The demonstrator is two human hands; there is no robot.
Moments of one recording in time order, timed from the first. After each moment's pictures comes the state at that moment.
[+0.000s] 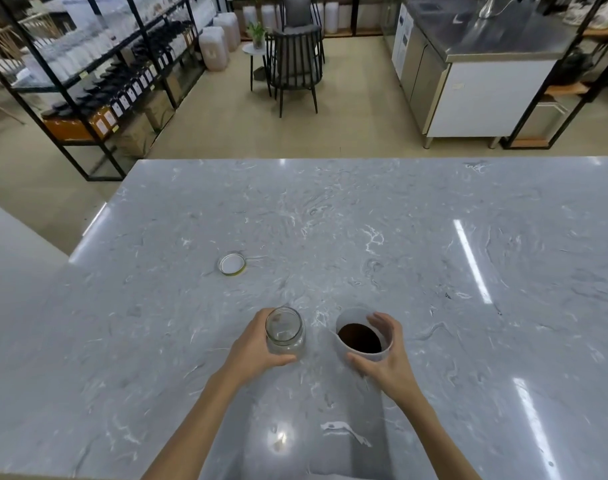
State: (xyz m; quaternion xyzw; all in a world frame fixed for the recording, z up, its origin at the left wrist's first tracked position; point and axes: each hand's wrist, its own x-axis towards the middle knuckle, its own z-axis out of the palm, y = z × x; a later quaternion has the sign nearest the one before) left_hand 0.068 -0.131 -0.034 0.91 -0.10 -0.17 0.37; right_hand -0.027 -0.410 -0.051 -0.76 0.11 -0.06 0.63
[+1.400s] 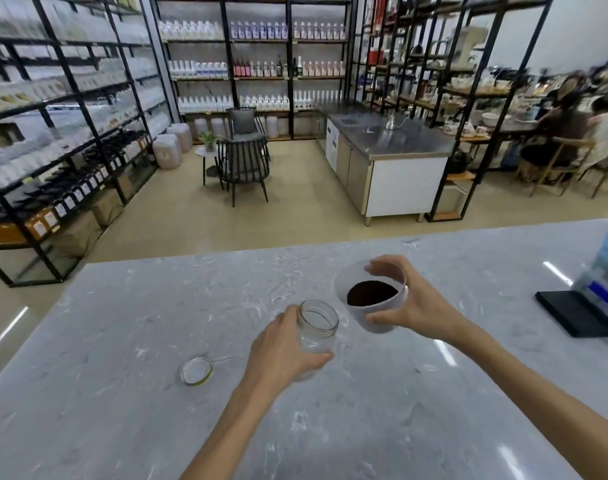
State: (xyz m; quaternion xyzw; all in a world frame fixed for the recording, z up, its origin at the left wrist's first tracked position) left_hand 0.130 -0.248 0.151 0.93 -0.21 -0.06 0.31; right_hand 0.067 -0.496 0.210 -0.88 -0.01 -0.10 0.45
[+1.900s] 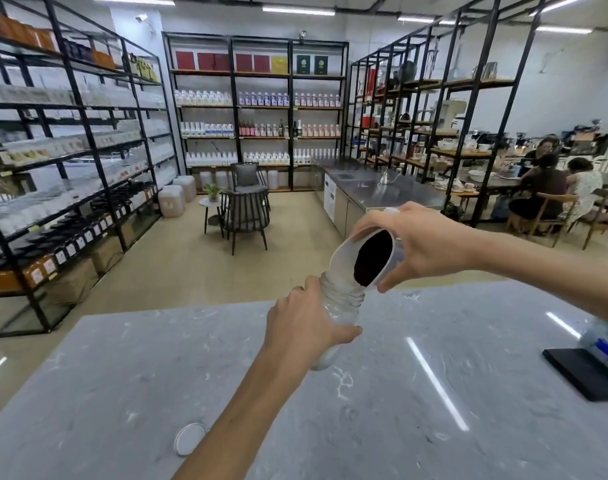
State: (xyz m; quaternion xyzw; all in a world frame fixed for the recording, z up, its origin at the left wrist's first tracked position) left_hand 0.150 -0.282 0.290 0.94 -0.22 0.07 0.25; right_hand 0.114 -0.484 0.405 -0.97 -0.19 -0.12 0.02
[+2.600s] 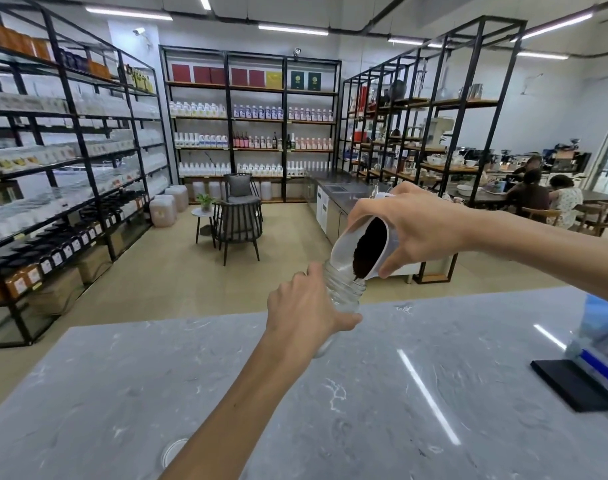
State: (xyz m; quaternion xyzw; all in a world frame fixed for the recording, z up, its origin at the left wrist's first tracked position) left_hand 0.149 -0.293 0.327 0.95 -0.22 0.14 0.18; right_hand 0.113 -0.476 0.450 -0.97 -0.20 -0.10 -0.05
